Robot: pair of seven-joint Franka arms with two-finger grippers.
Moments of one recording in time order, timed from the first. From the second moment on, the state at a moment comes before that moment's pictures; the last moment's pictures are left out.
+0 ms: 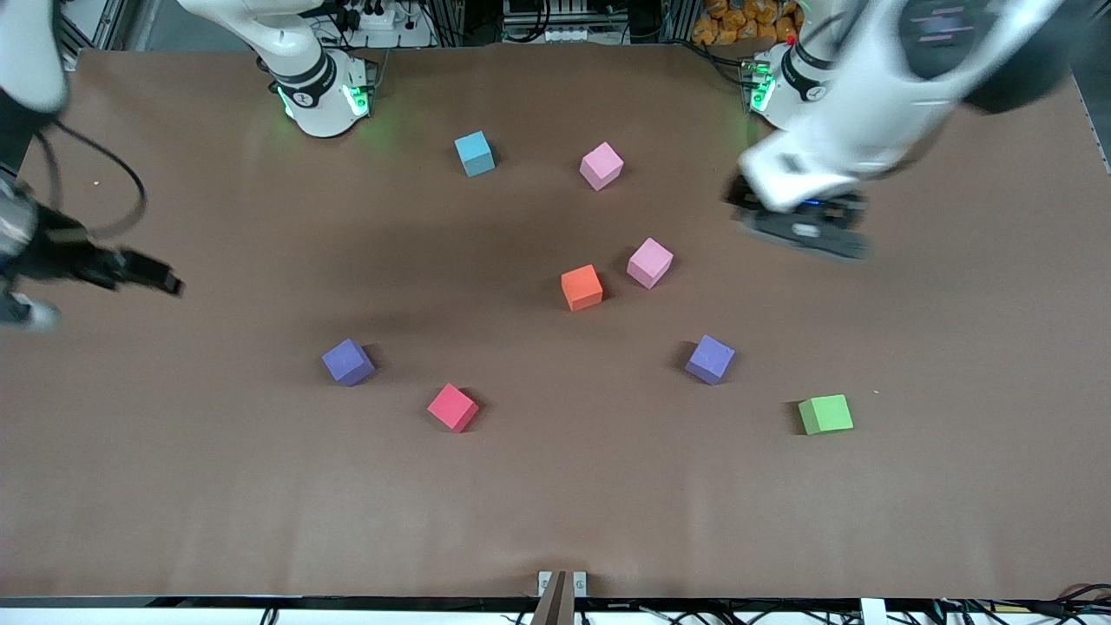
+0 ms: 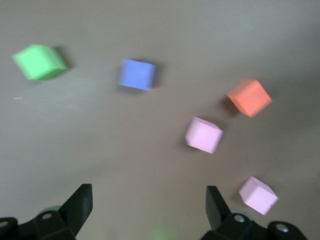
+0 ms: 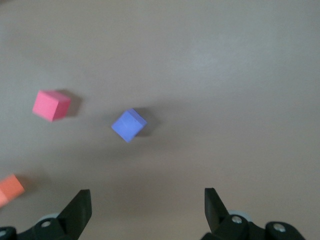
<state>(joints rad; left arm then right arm) -0.05 0.07 -0.51 -1.73 0.00 1.70 -0.15 0.08 0.20 -0.12 -1.56 0.16 1.70 0.17</state>
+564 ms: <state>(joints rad) -0.05 0.08 -0.83 -2.15 -0.01 2.08 -0.25 0.17 0.47 -0.12 -1.56 0.18 1.97 0.68</state>
